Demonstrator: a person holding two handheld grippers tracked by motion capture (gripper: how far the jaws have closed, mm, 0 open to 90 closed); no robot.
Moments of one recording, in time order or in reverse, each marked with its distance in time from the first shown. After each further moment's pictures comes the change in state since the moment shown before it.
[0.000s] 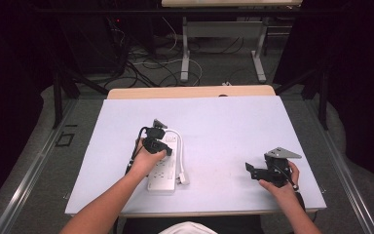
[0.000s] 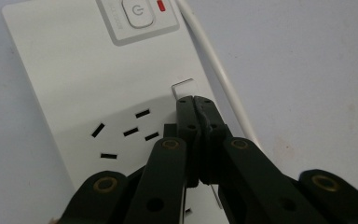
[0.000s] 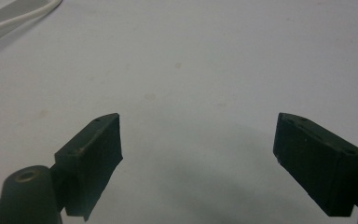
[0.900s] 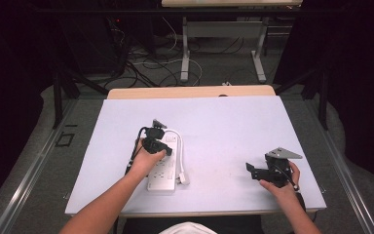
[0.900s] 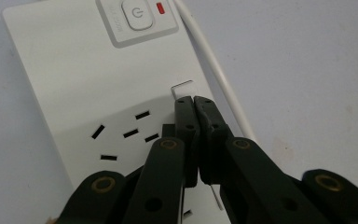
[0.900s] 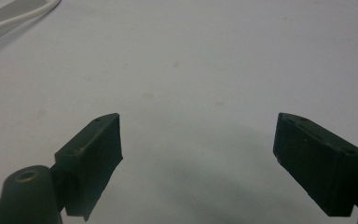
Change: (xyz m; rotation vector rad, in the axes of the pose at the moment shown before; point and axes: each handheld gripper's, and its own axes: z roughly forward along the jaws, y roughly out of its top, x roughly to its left) left arm 0.001 -0.001 -0.001 -0.010 -0.006 0.008; right arm -0.001 -0.001 -0.001 -0.004 -0.002 -0.004
